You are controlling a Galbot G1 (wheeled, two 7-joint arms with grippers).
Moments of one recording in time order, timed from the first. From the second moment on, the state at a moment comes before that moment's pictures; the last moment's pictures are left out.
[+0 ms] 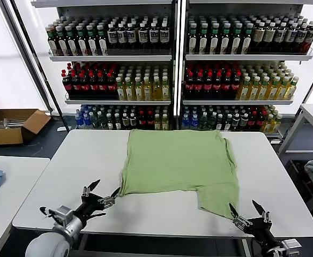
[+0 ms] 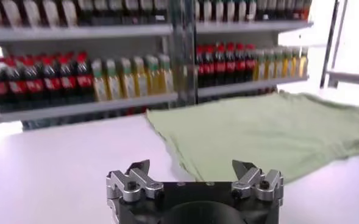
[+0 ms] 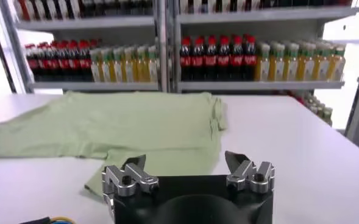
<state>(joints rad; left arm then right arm) 1.34 -1.16 -0.52 -1.93 -0.28 0.40 0.26 -1.66 1.34 0.74 2.10 0.25 -0.36 -0.17</state>
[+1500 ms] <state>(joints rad) 1.18 -1.14 -0.32 -1.78 -0.36 0.53 0.20 -1.59 1.38 0.64 2.02 0.31 -0.24 -0.25</state>
